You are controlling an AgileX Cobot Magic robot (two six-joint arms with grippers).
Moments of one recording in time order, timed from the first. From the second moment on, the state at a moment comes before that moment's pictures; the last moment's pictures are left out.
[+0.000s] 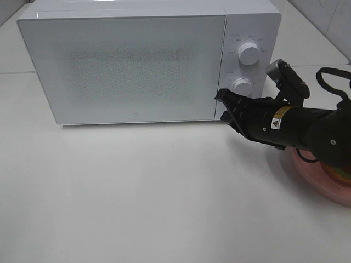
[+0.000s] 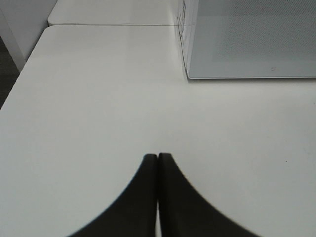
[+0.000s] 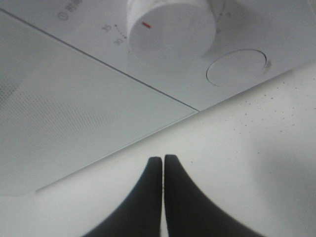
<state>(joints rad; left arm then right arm) -0.01 0.00 -0.50 -0.03 1.05 0.03 0.40 1.86 -0.62 -0.19 -0.68 0.94</state>
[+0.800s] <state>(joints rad) -0.01 0.00 -0.50 -0.03 1.05 0.03 0.40 1.93 -0.63 0.20 -0.79 1.10</state>
